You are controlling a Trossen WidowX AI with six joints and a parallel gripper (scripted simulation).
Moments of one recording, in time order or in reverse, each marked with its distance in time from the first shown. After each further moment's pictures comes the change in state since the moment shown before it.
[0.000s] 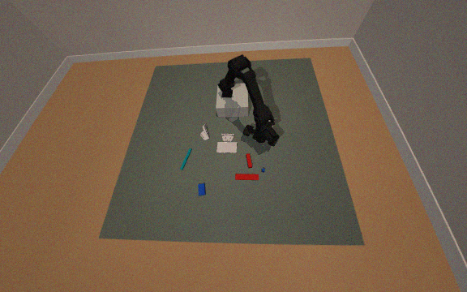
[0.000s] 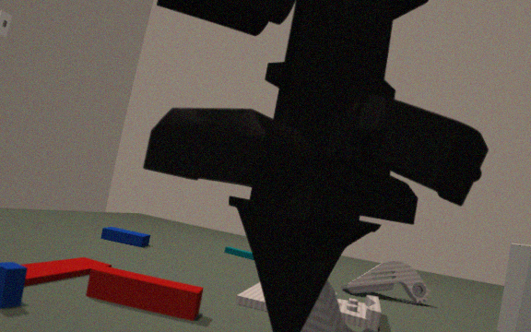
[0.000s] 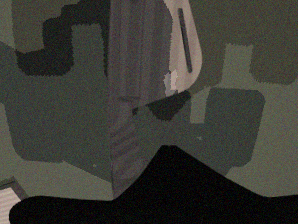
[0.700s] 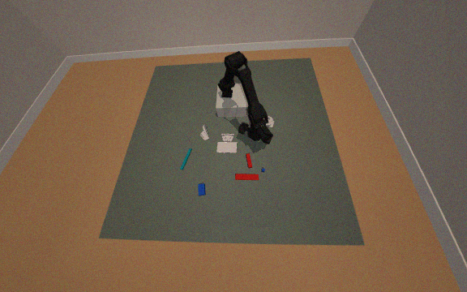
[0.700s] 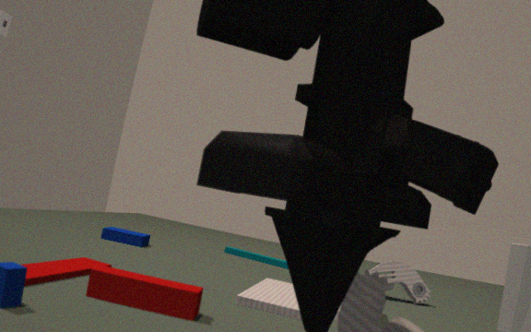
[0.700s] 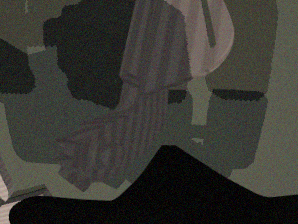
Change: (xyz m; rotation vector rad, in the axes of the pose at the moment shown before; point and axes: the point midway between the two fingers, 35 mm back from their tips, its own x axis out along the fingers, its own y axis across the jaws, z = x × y) arm 0.002 0.031 0.001 0.001 -0.003 0.006
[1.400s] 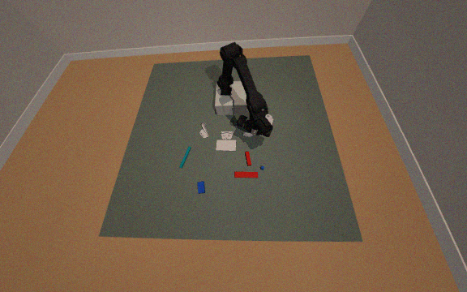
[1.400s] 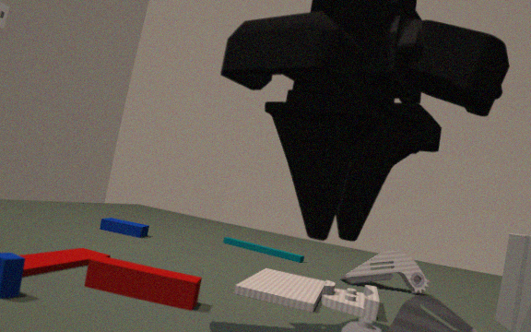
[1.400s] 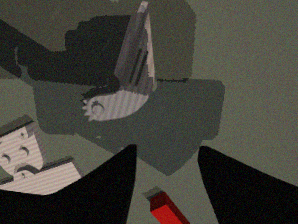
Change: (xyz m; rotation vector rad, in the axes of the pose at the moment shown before) arm -0.051 0.003 0.001 -0.005 -0.002 0.003
